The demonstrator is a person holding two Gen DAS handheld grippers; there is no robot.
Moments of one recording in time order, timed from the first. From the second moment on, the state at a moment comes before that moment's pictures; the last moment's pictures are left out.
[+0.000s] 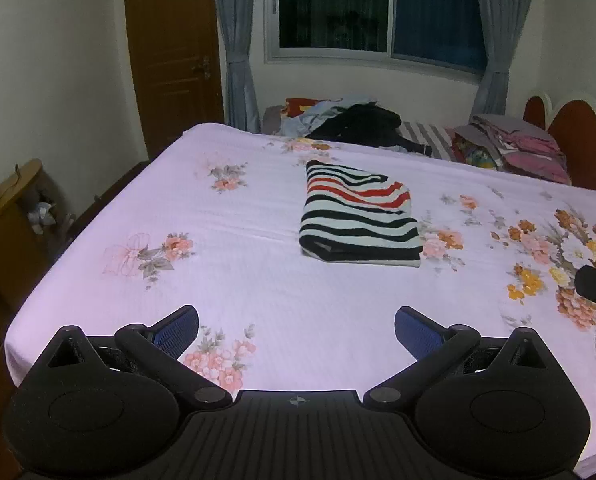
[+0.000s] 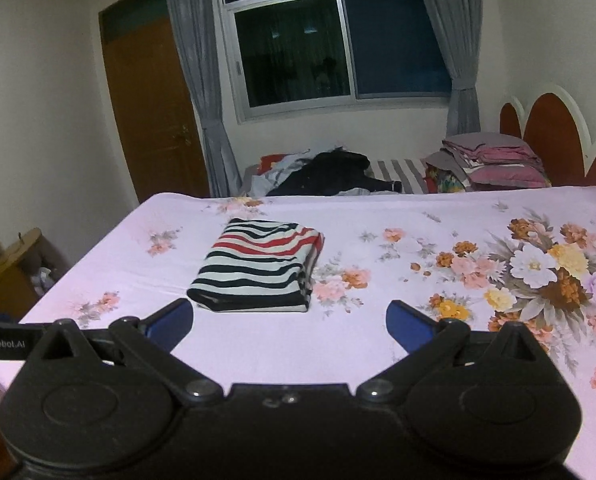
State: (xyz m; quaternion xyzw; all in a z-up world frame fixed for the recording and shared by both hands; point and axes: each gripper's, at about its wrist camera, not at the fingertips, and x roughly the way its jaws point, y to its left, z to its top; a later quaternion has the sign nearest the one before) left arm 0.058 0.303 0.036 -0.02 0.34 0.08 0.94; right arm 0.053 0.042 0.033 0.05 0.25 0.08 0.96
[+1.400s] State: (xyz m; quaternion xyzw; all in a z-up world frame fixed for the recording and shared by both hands) left arm 0.040 0.296 0.050 -0.01 0.33 0.09 0.94; right arm 0.037 0.050 0.036 0.05 0.25 0.09 0.96
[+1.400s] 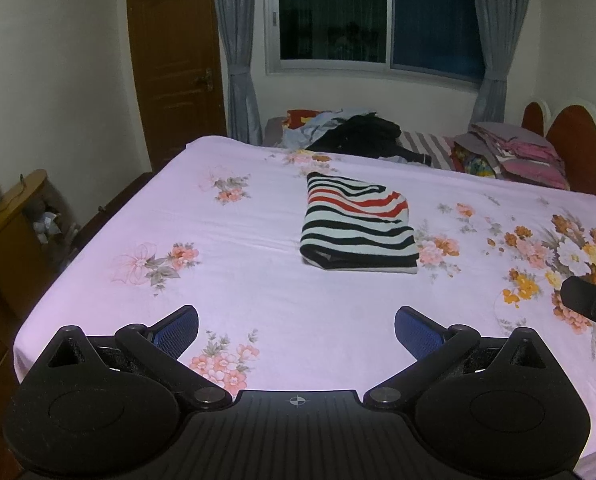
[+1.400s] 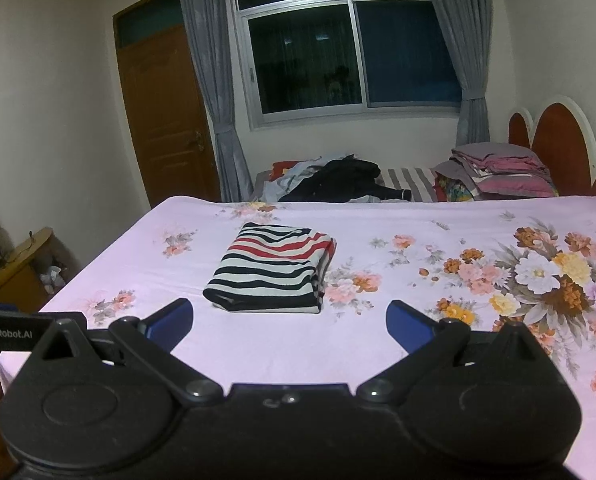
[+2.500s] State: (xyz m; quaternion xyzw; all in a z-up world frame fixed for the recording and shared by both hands) left arm 0.046 0.289 0.046 -0.01 0.34 0.09 0.94; right arm 0.044 0.050 0.029 0.05 0.26 0.09 0.96
